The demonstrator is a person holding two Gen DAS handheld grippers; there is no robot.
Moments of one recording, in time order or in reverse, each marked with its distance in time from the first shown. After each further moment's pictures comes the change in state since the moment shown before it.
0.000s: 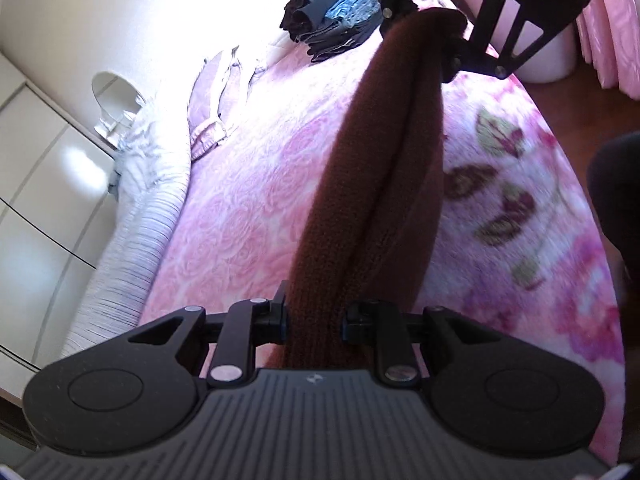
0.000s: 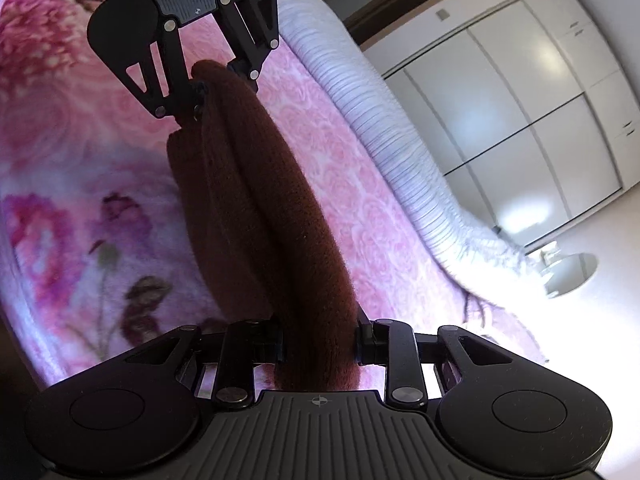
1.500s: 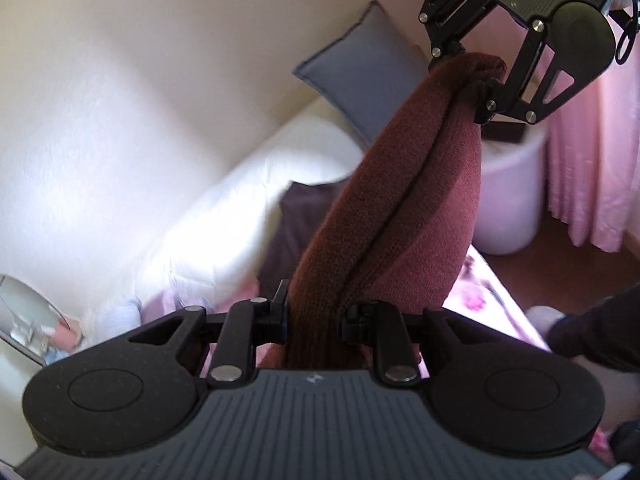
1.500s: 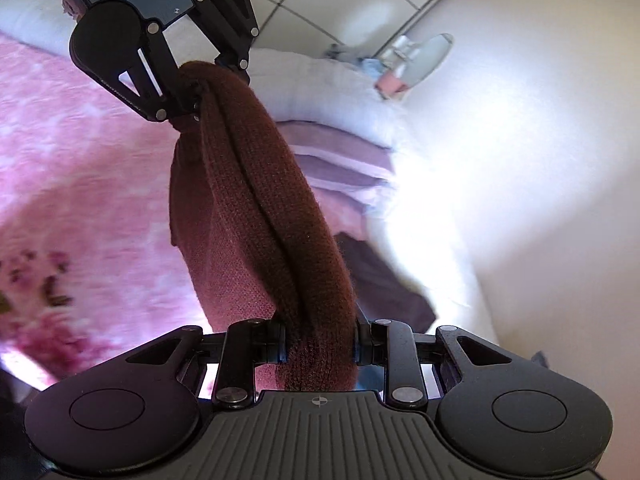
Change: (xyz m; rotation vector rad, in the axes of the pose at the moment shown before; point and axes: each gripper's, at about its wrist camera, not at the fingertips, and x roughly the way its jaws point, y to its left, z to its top) left arm 0.103 0.184 0.561 0.239 -0.374 -0.299; right arm -0.233 -0.468 -0.169 0.504 0.400 -0.207
